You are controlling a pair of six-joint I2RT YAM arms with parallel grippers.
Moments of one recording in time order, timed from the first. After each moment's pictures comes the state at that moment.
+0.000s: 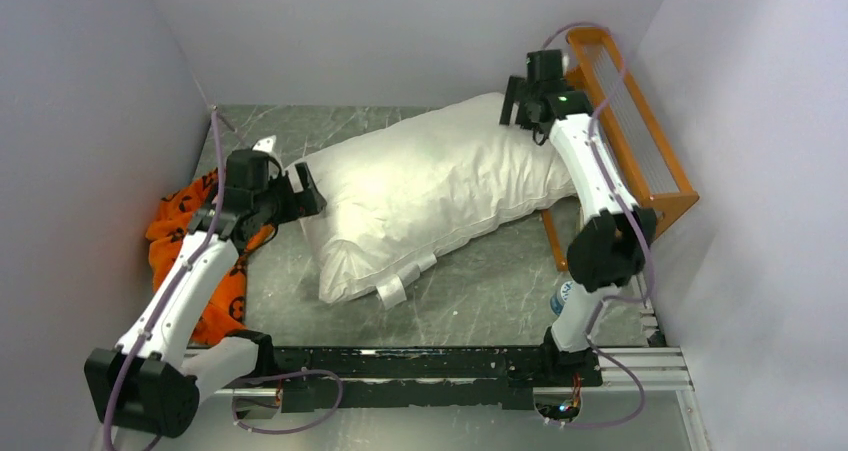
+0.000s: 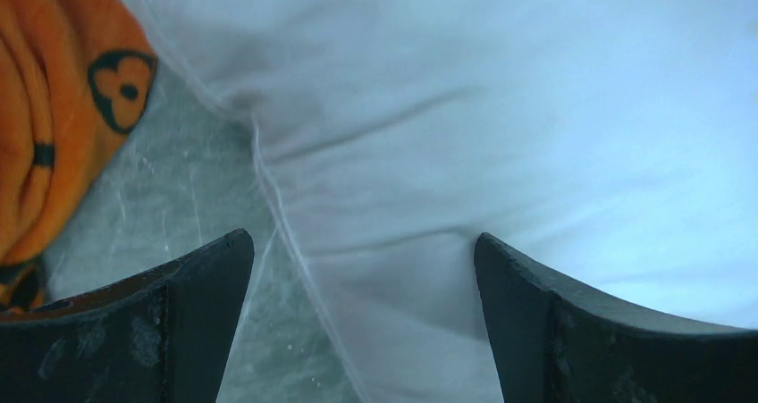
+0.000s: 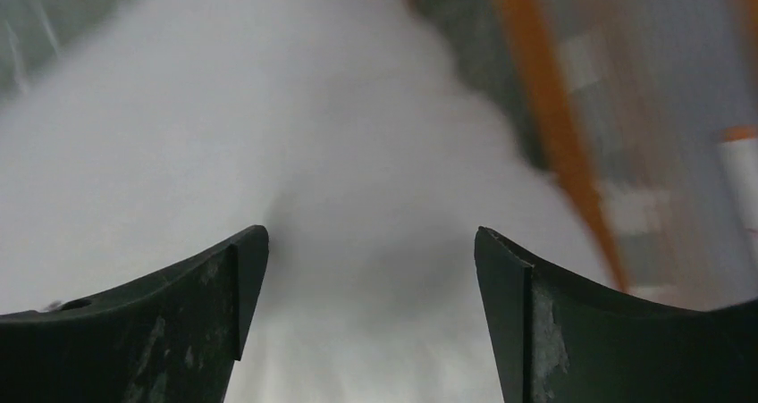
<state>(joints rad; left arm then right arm) -0.20 1.10 0.98 -0.57 0.06 -0.43 0.19 1.76 1.86 -0.74 0.30 0.25</state>
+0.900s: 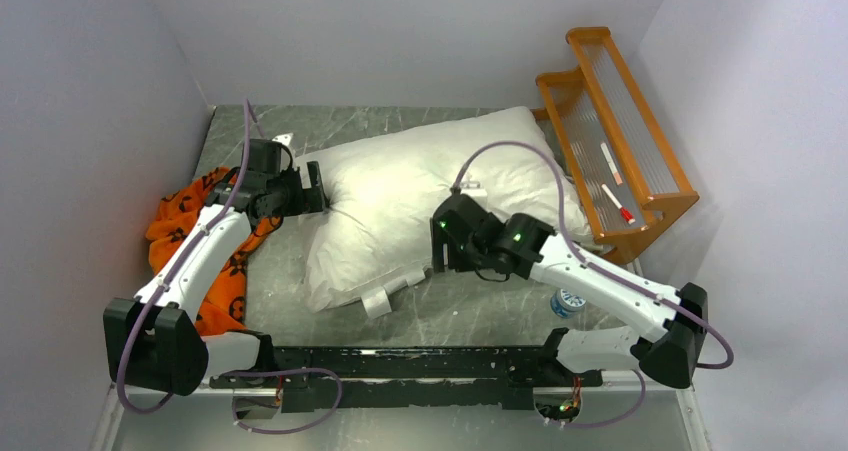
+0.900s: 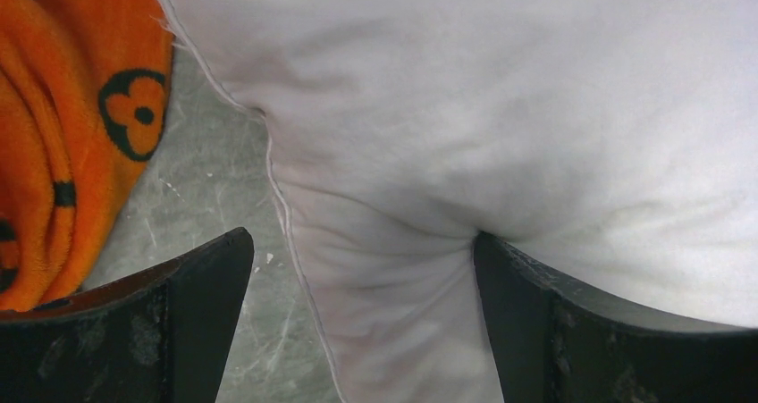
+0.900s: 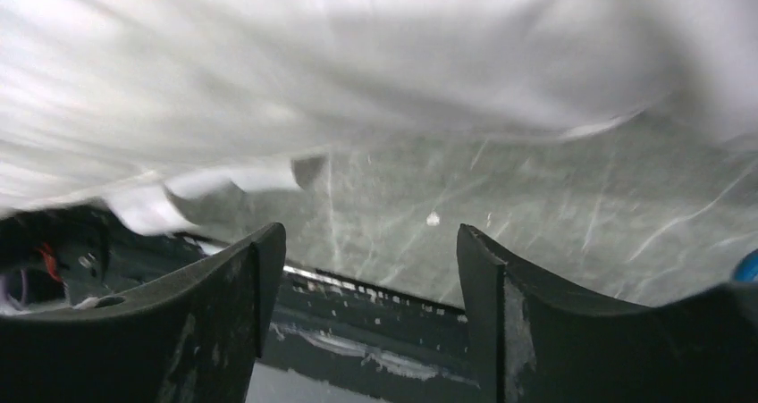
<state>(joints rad) -0.19 1.25 0.98 -0.56 0.06 -0.31 0.98 1.22 1.07 -0.88 0.24 0.75</state>
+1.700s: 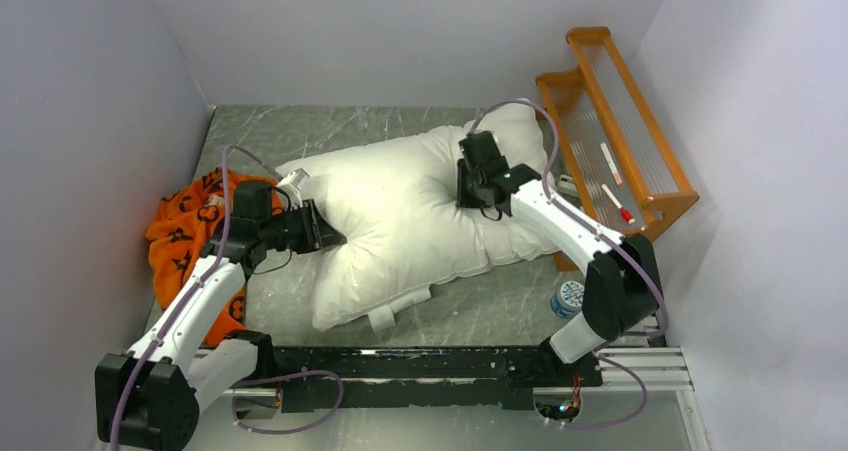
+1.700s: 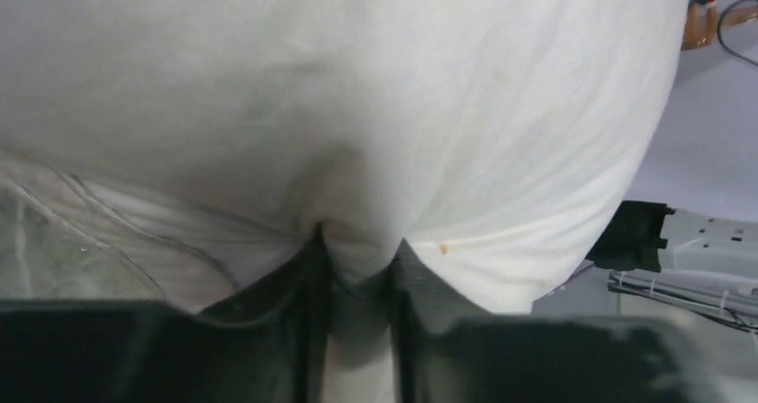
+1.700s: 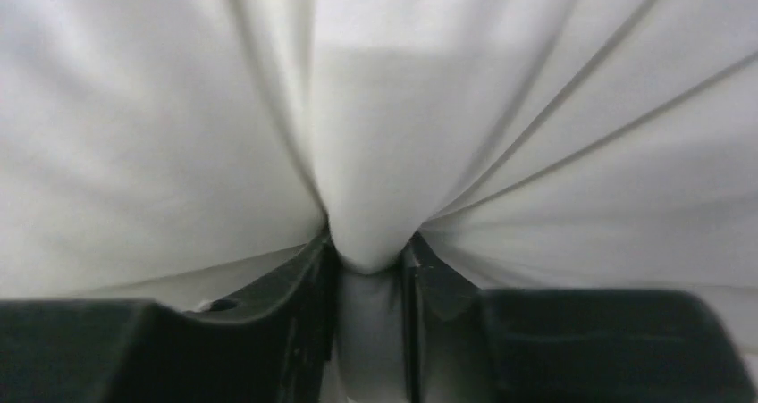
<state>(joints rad) -0.18 0.98 0.64 -0.36 0.62 -0.49 0.50 1.59 1.24 -0.57 0.15 0.41</state>
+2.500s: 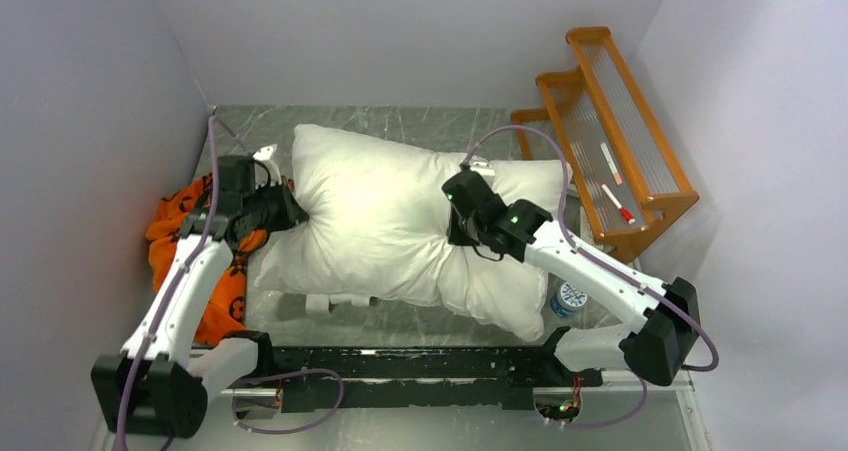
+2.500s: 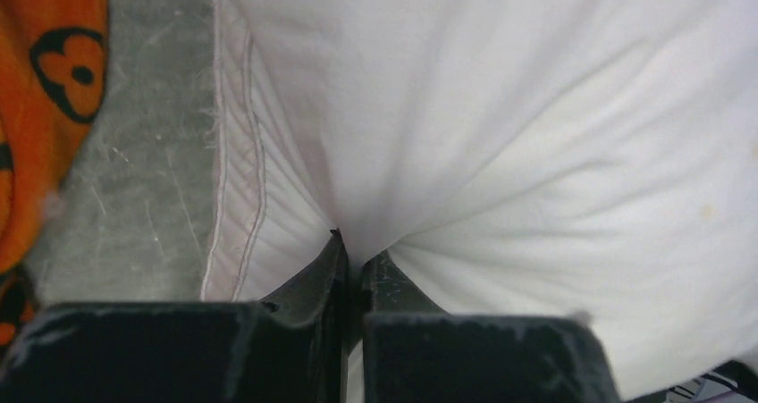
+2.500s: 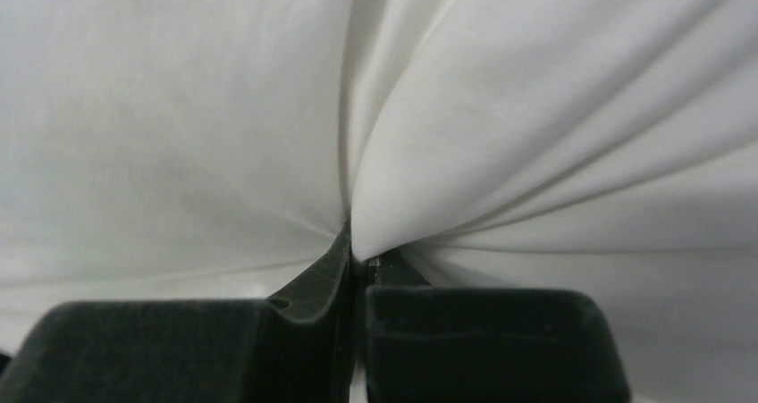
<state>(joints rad) -0.09 1.09 0.93 -0.61 0.29 -0.29 0.84 1.28 1.09 -0.71 0.31 0.69</state>
